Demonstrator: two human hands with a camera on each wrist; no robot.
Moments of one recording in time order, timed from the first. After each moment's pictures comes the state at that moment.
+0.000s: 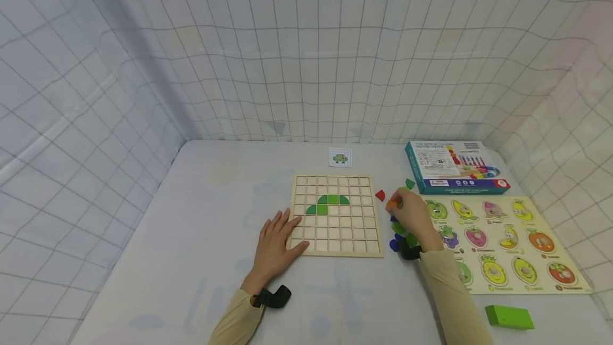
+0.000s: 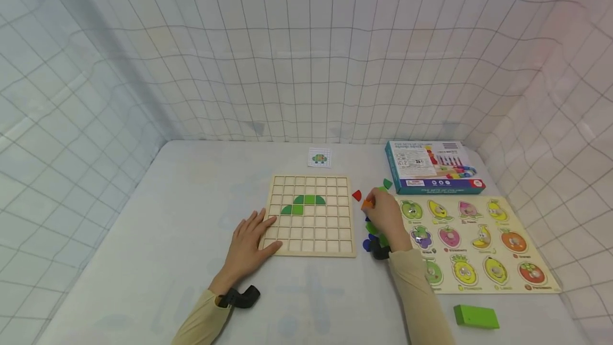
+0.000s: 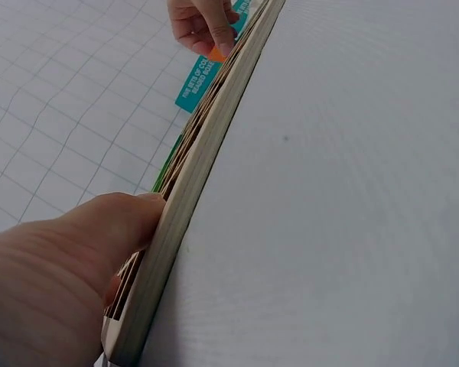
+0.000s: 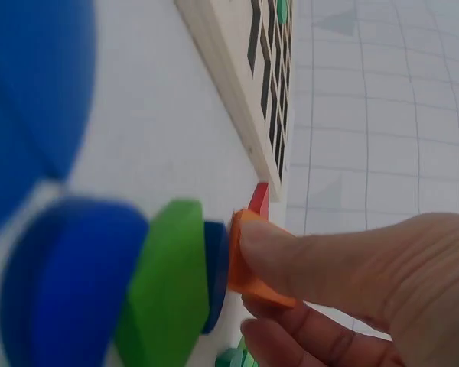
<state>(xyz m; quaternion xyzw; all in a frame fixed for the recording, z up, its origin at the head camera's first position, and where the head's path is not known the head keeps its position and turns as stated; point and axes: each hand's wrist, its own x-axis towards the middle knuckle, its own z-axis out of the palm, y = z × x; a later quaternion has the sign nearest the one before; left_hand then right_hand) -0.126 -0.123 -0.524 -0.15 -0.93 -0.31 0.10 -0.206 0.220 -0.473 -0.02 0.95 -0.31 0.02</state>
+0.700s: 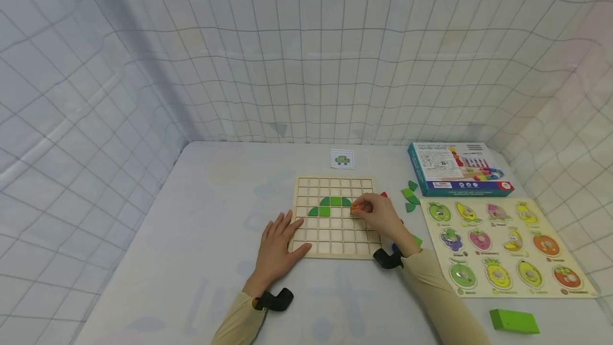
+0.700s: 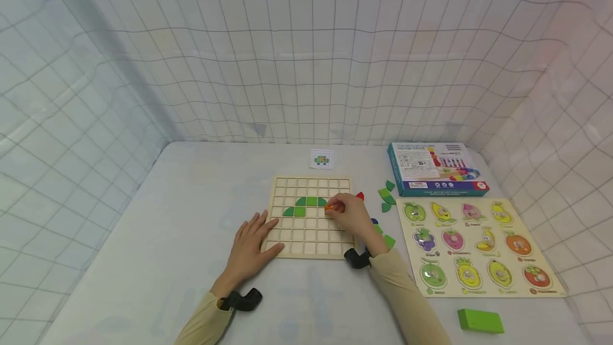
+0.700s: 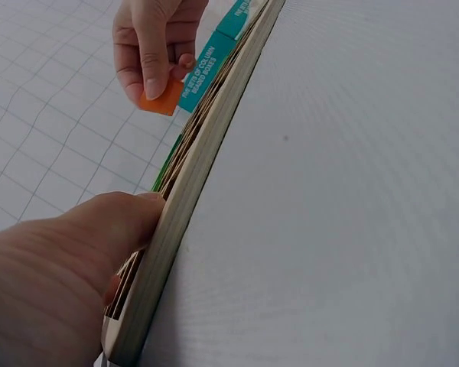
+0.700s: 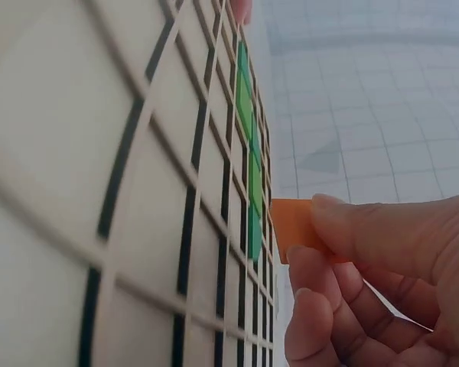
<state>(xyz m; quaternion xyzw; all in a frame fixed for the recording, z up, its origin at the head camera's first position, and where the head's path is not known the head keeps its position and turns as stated) -0.125 -0.124 -0.523 -0.16 -0.93 -0.31 0.11 -0.203 0.155 -0.474 -0.17 0.89 -0.42 -0.01</state>
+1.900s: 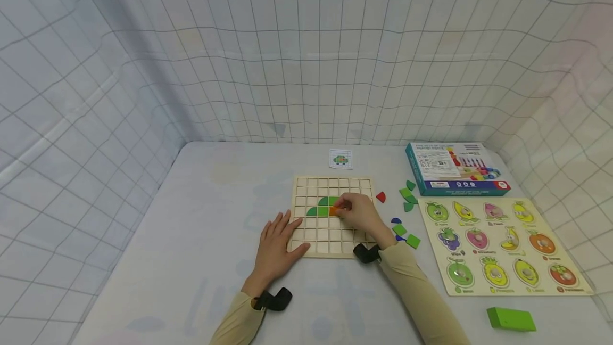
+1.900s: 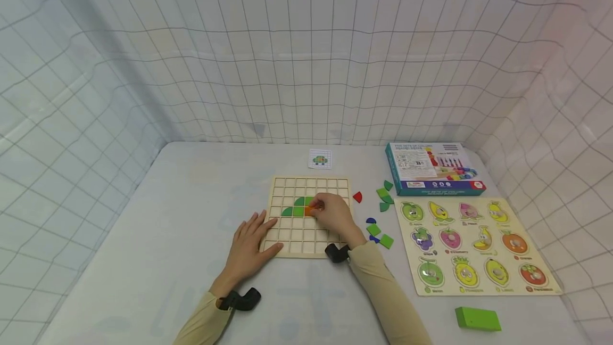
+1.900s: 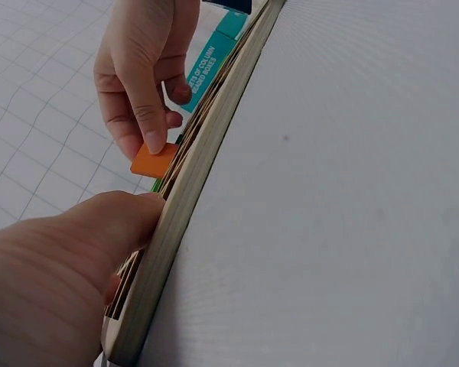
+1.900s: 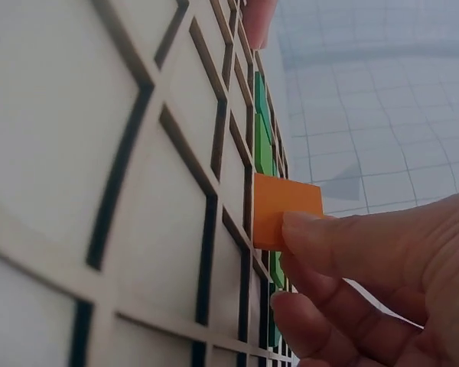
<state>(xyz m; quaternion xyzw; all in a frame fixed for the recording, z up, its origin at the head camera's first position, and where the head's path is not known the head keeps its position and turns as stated) -0.127 -0.122 -0.522 -0.16 -0.93 -0.30 0.11 -0.212 0.111 -0.477 -0.13 0.92 -0.37 0.04</state>
